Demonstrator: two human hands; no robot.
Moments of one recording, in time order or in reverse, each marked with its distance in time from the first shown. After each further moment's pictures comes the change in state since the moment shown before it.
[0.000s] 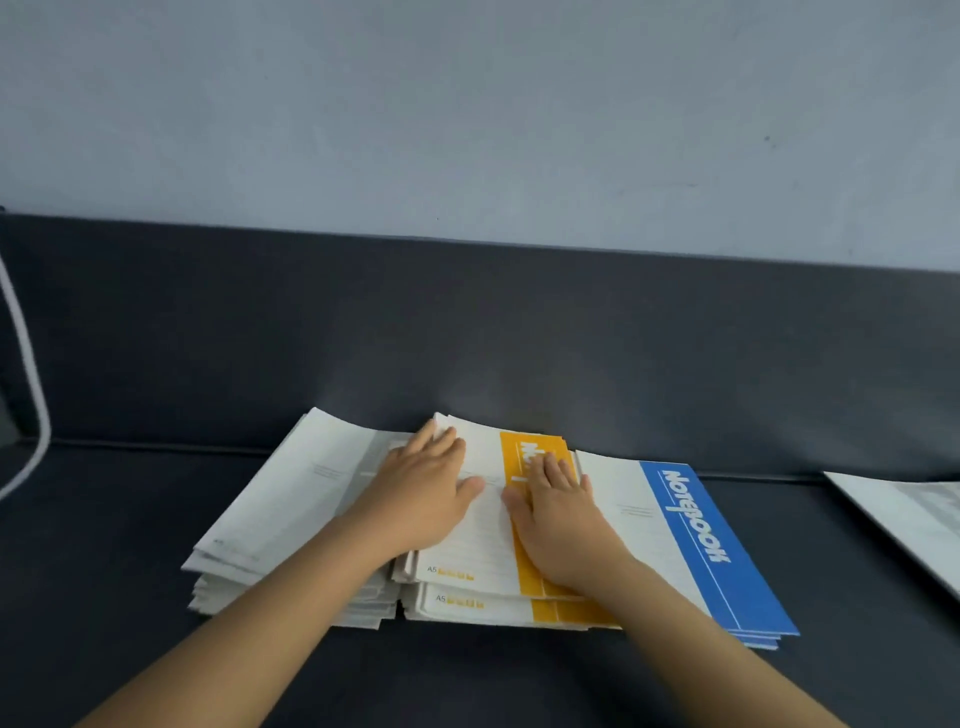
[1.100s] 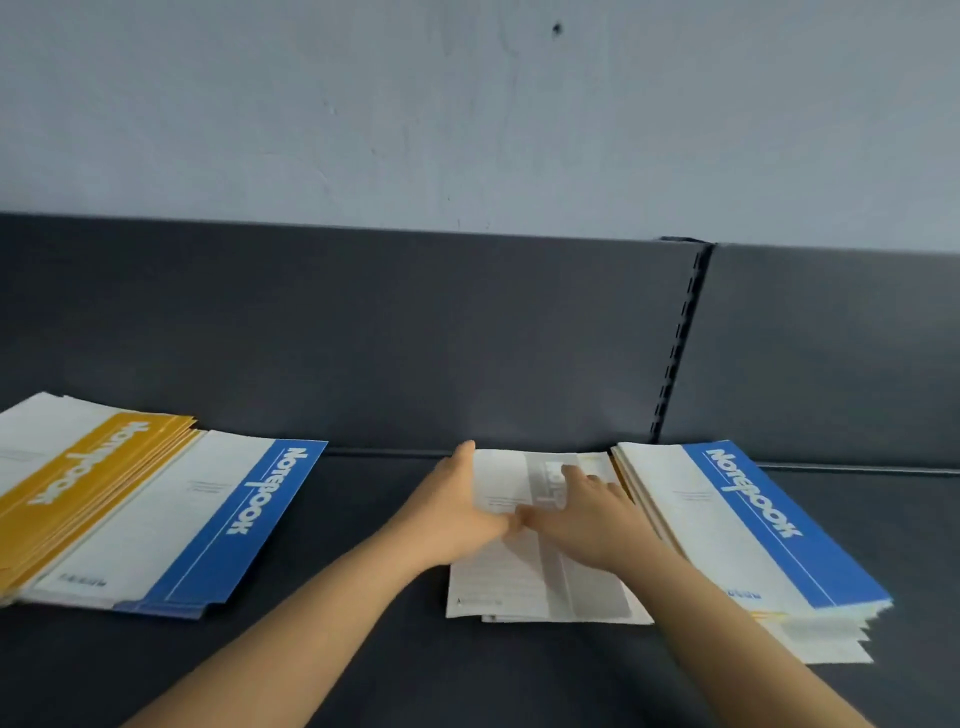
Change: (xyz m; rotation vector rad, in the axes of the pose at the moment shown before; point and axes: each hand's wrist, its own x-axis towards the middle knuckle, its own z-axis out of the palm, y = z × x) left_hand 0.092 0.439 0.057 -0.686 -0.019 -0.114; right_hand -0.096 0.405 -0.146 0.122 0.014 0.207
